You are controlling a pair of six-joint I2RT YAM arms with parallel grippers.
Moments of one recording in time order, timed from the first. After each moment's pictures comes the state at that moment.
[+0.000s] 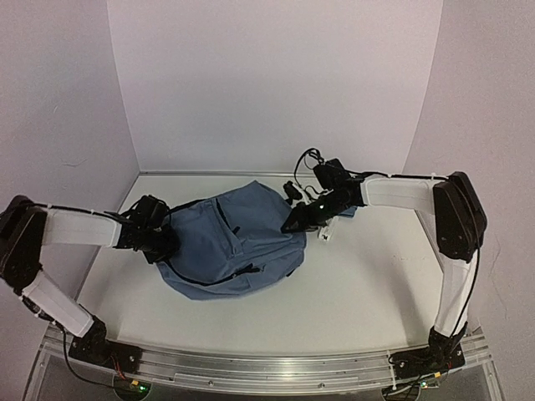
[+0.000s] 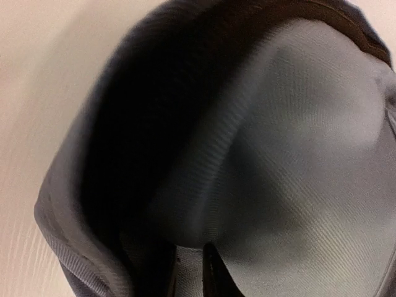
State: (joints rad) left arm -0.49 1.44 0.70 -0.20 -0.09 -1.01; right arm 0.59 2.02 1.52 -0.45 -0.60 0.17
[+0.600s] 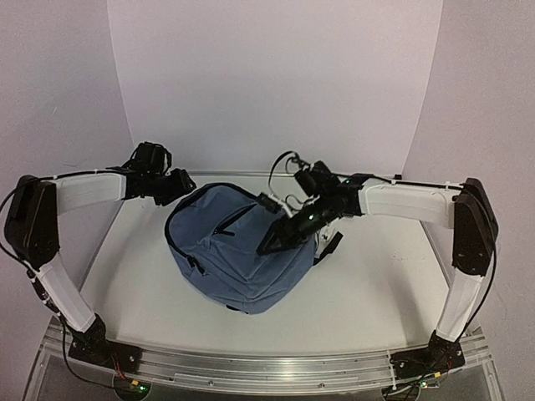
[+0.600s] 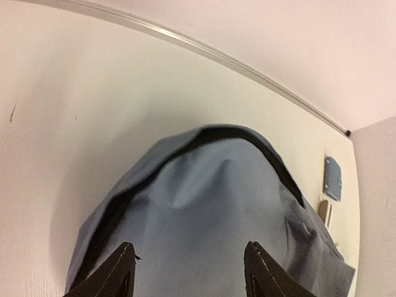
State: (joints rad) left arm -0.34 1.69 1.20 -0.18 0.11 -0.64; right arm 0.79 1.88 1.45 -0.54 -0.82 0.17
